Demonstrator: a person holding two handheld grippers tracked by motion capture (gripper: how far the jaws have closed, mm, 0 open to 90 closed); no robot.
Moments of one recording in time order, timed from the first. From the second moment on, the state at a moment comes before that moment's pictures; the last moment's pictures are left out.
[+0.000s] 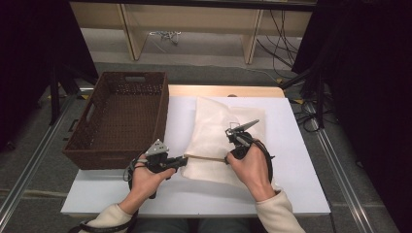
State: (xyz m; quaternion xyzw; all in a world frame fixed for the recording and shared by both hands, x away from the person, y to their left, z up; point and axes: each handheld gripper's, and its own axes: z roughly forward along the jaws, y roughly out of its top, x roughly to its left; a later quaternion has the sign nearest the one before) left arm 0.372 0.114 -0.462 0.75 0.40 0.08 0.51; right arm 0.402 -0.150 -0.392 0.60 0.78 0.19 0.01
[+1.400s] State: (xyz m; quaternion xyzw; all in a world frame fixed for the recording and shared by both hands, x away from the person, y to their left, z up) left arm 0.372 0.116 -0.463 0.75 0.41 0.07 0.51; right arm 0.401 -0.157 -0.391 0.61 0.77 0.18 0.01
